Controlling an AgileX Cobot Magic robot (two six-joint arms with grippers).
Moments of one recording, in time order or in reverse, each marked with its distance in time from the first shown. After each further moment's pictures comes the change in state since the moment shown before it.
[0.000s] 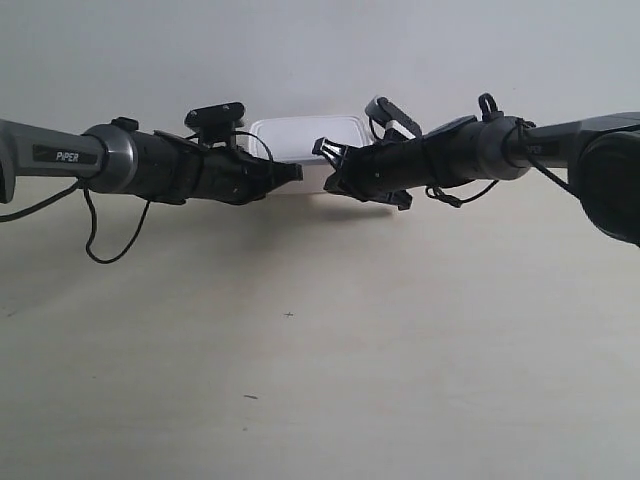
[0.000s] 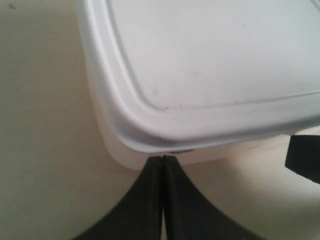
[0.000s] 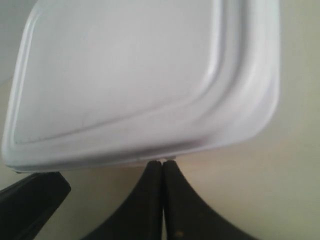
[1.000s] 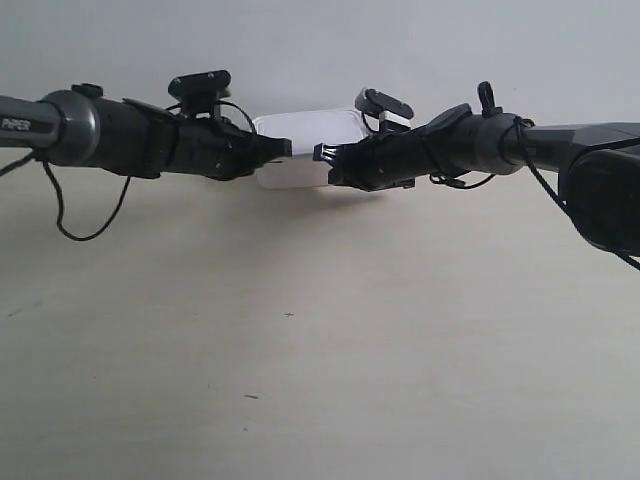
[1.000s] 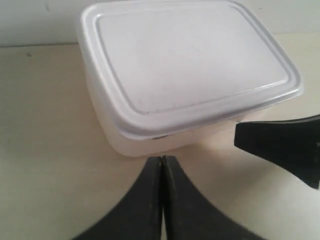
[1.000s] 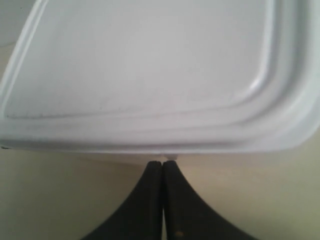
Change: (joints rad) left arm 0.017 -0.153 0.109 0.008 0.037 0.050; right arm -0.016 0.069 -0.155 -0.204 0.036 -0.058
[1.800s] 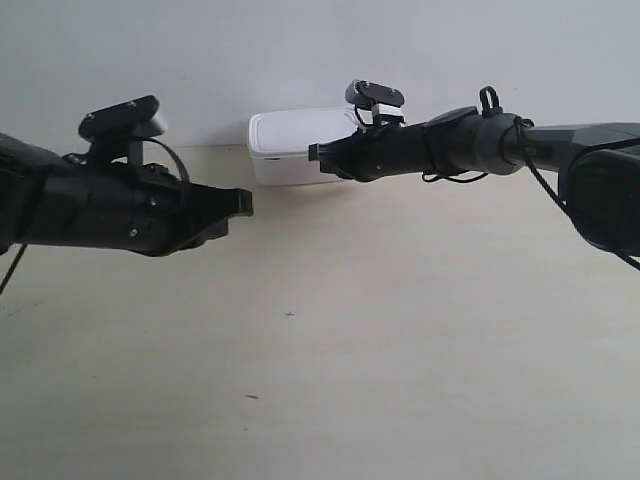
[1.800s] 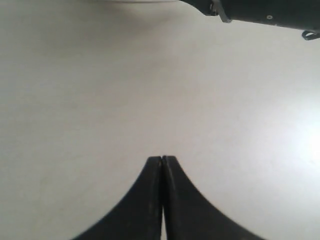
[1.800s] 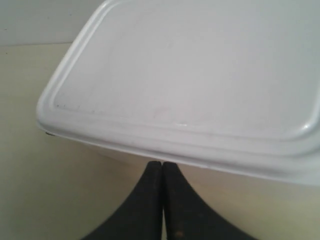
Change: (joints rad) left arm -0.122 -0.645 0.741 0.015 0.005 -0.172; right arm -0.002 0.000 0.000 0.233 0.018 -0.380
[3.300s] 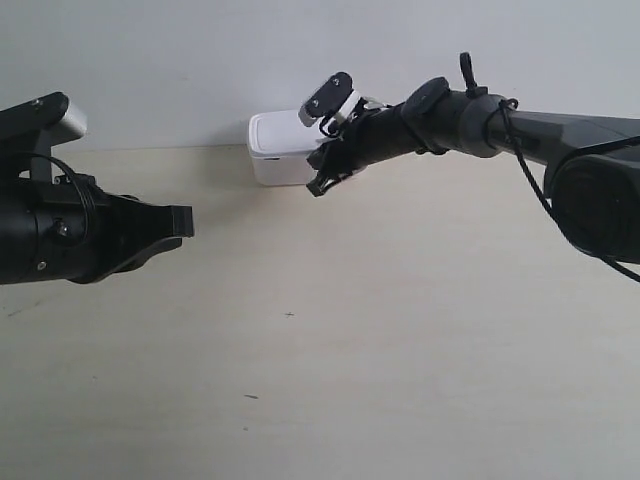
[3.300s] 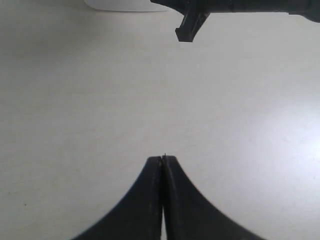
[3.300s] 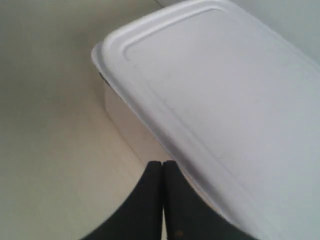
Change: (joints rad) left arm 0.000 -0.282 0.203 0.022 0.000 -0.008; right arm 0.044 0.000 -0.124 -0.449 0.040 -0.337
